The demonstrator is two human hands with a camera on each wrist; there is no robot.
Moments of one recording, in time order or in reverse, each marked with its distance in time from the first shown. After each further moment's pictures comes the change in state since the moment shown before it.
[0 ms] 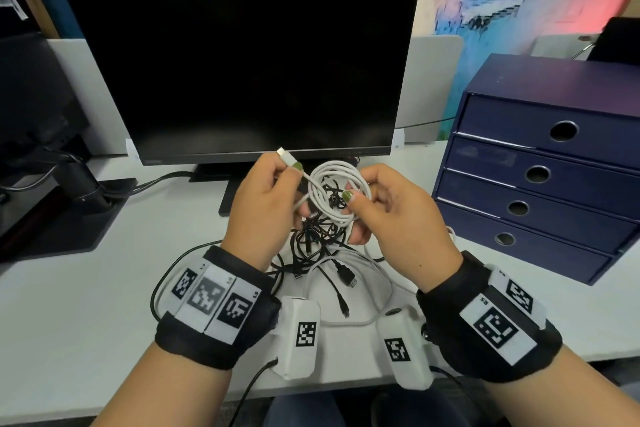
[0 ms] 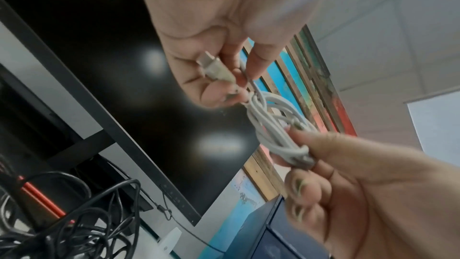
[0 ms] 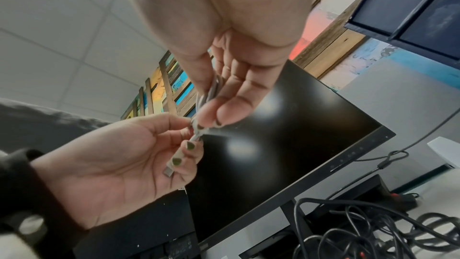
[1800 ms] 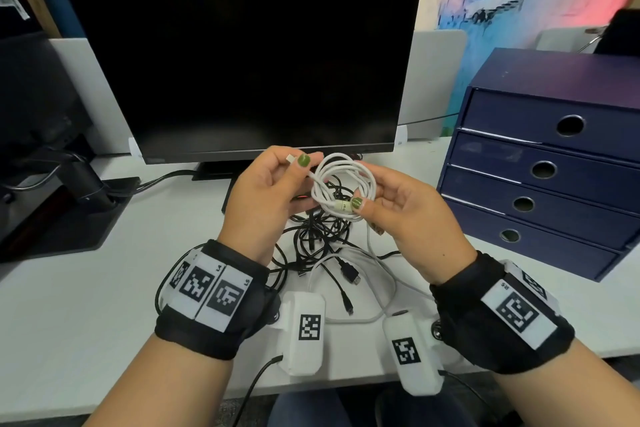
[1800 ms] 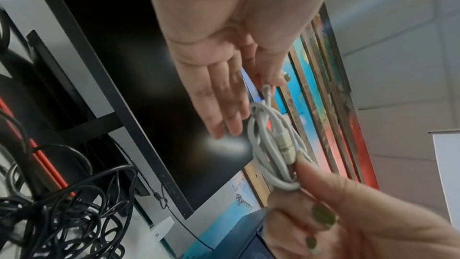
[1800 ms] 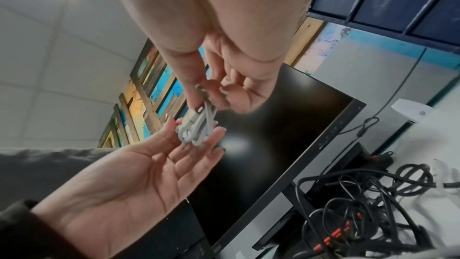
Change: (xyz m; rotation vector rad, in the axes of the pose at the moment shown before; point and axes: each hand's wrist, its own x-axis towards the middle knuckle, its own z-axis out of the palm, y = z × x) left_hand 0.002 0.000 -0.003 -0.305 -0.118 0.028; right_hand -0.002 -0.004 -0.006 0.246 -0.053 0.031
